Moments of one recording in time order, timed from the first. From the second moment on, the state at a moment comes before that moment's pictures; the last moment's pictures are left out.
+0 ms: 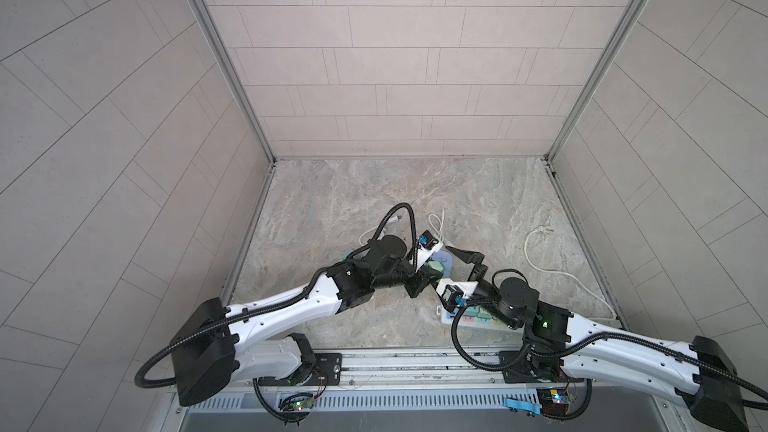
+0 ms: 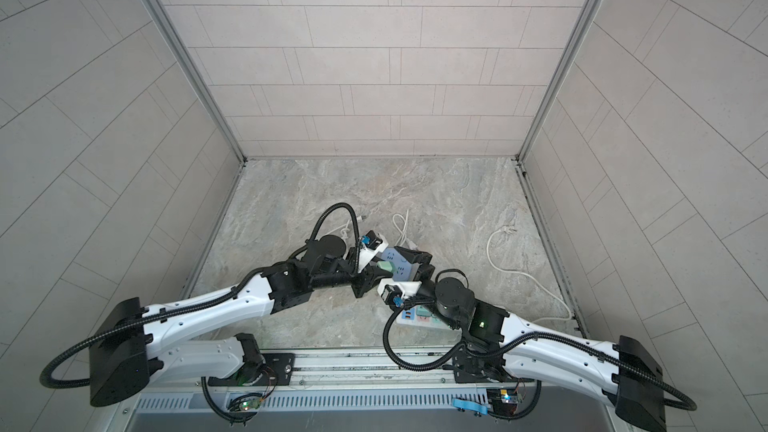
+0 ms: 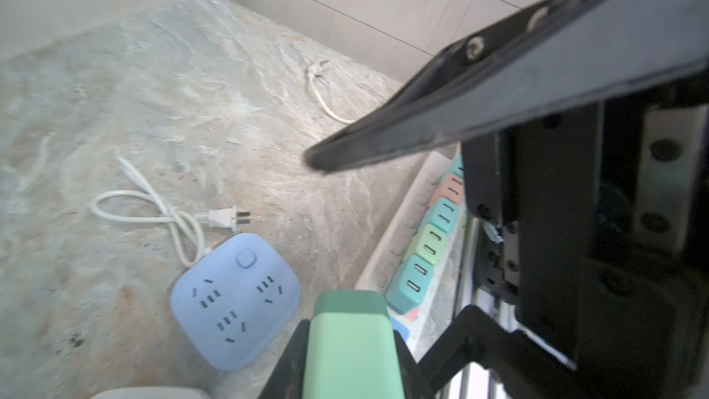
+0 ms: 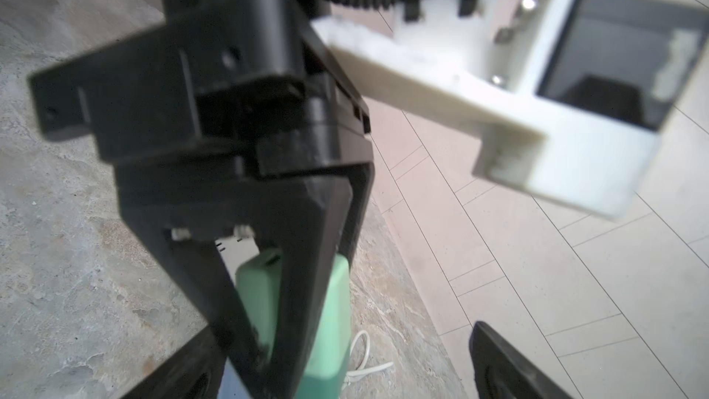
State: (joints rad) left arm -0.97 1.19 0.74 -0.02 0.18 -0.08; right arm 1.04 0.70 0.31 0.27 0.26 -0.75
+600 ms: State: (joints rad) left arm -0.97 0.91 0.52 -0.06 -0.37 0.26; right arm 0.53 0.40 0.17 0.17 0.33 -0.13
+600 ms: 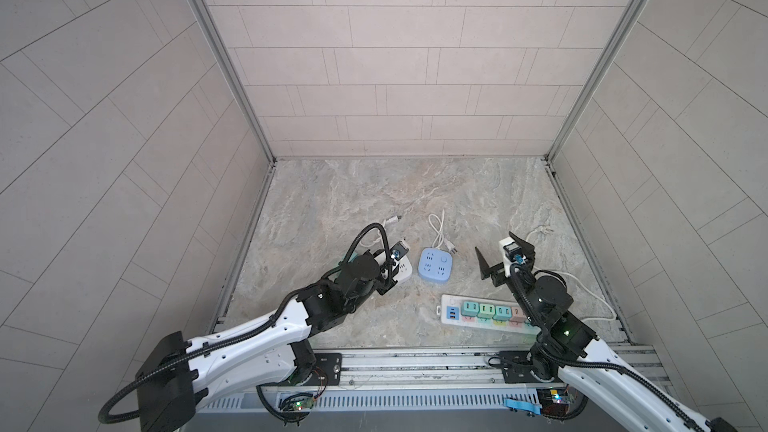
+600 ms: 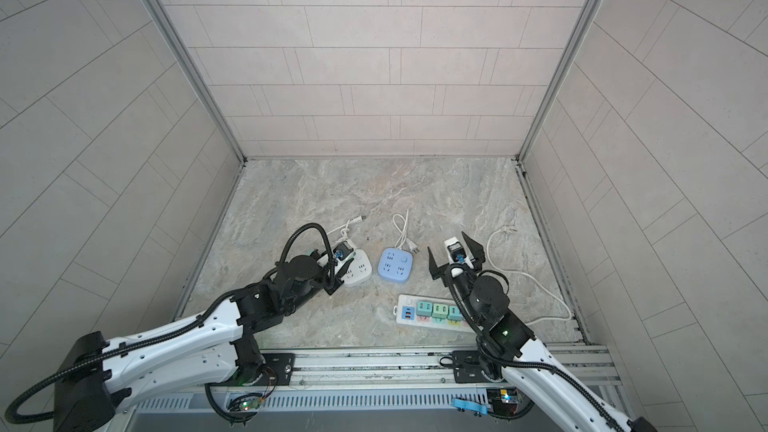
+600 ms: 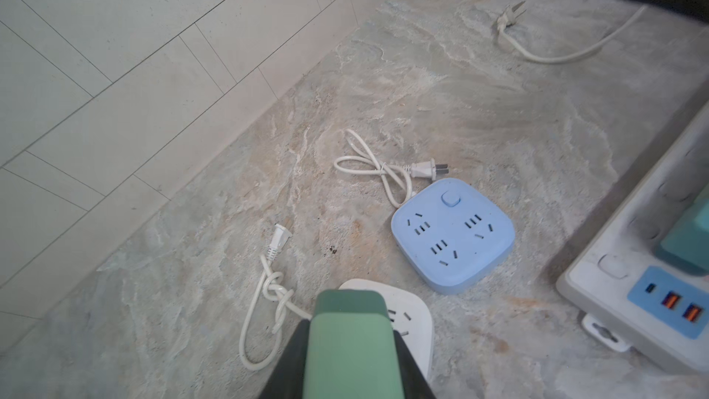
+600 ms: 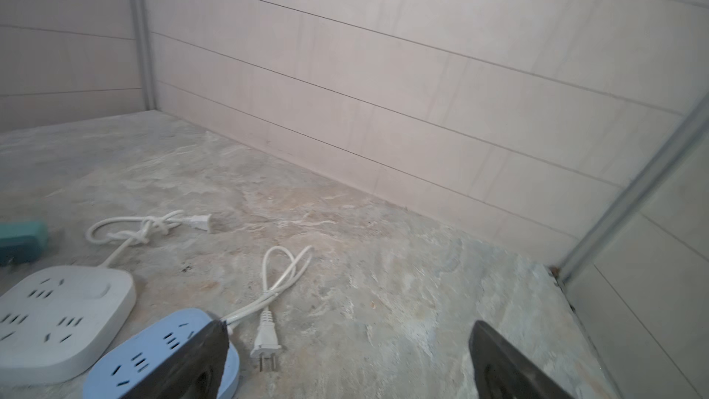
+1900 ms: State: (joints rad) left arm -0.85 1.51 1.03 -0.74 -0.19 0.12; right arm 0.25 1.06 0.35 0.17 0.16 0.33
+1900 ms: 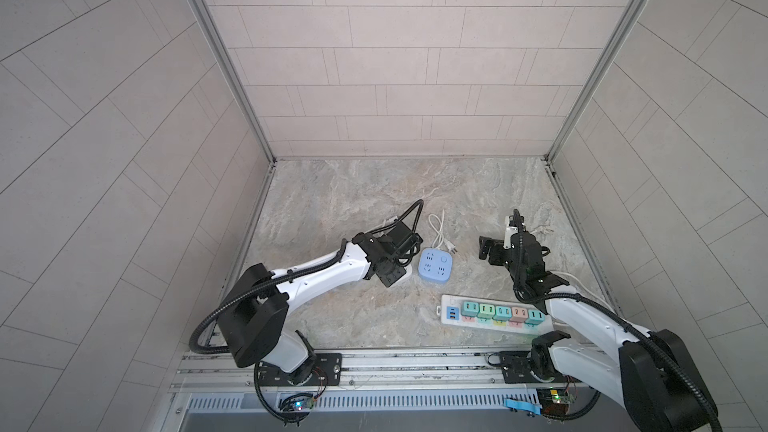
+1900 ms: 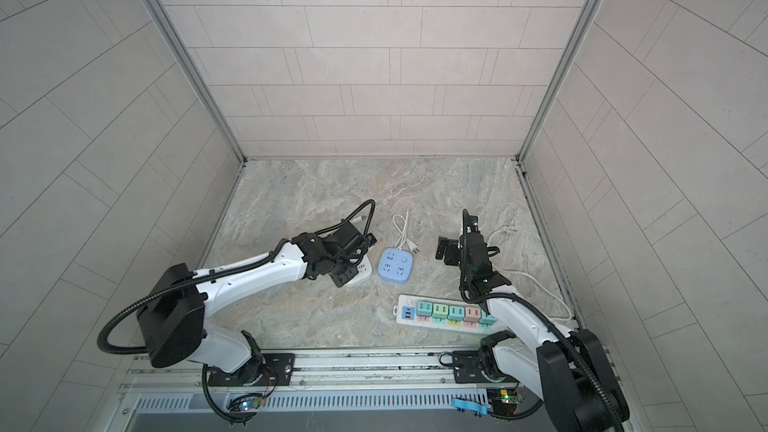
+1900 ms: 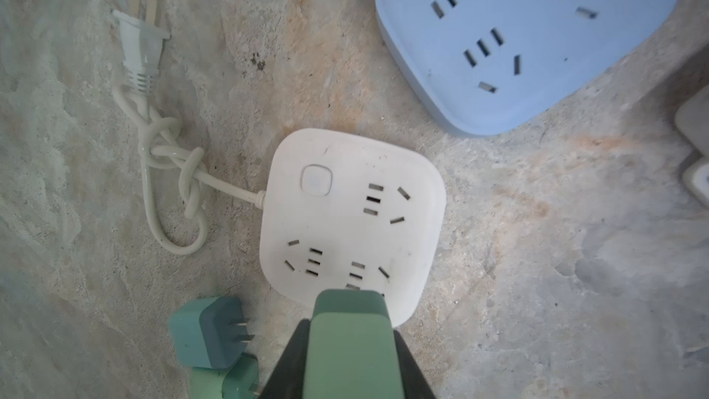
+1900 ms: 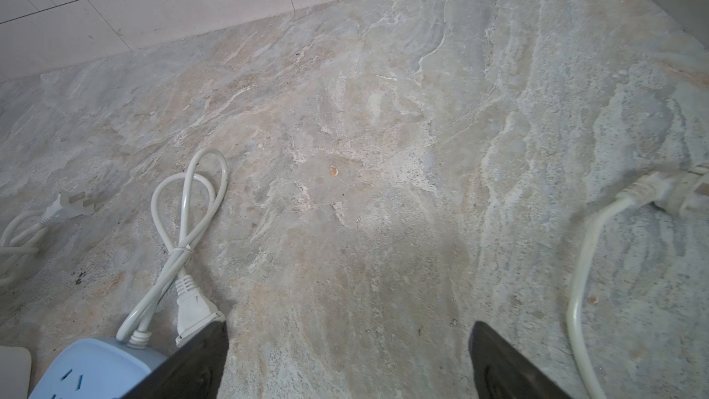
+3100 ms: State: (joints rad) left arm -0.80 1.77 1.21 -0.71 -0.01 0.22; right arm 0.36 1.13 0.40 0.15 0.26 0.28
